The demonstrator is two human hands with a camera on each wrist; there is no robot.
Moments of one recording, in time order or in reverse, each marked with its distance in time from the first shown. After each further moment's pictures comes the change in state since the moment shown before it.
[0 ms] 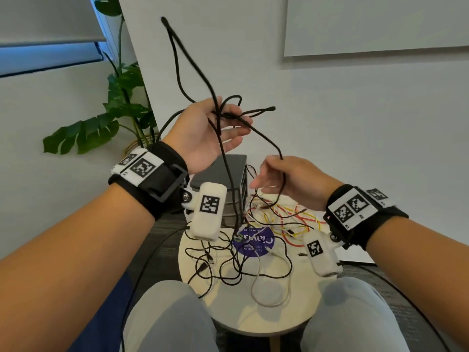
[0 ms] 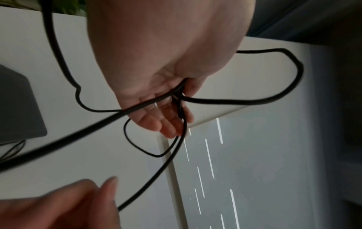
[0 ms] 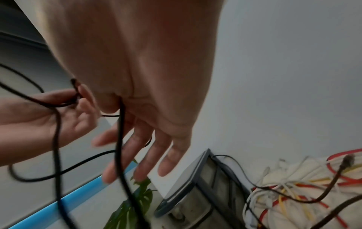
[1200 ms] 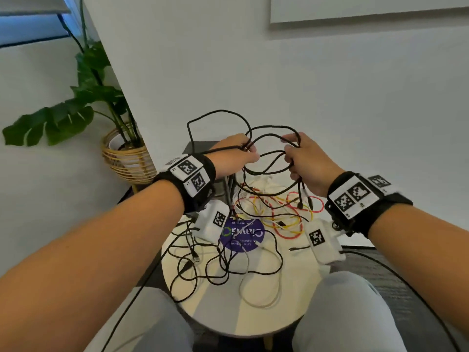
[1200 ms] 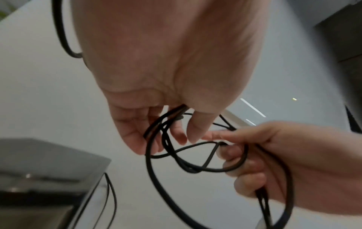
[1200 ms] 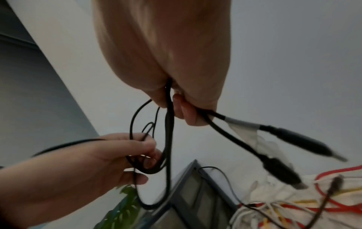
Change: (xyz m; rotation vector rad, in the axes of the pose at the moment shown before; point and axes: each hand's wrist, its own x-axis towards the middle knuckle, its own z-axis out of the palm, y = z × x) left_hand 0.084 -0.099 0.008 1.245 -0.023 -0.018; right_hand 0.029 0.034 -0.059 -0.162 0.568 0.084
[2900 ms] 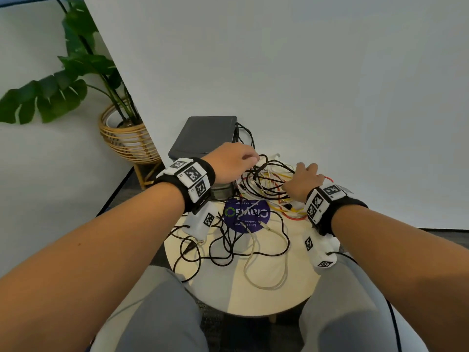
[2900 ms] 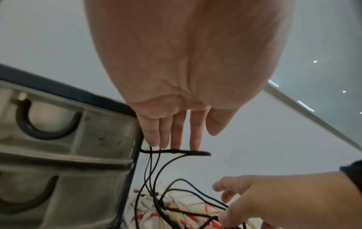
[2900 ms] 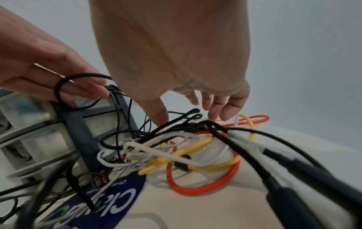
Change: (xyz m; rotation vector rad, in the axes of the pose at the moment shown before) left_hand -0.004 -0.048 0.032 0.206 -0.205 0.136; right_hand 0.034 0.123 0.037 -1.045 0.029 0.315
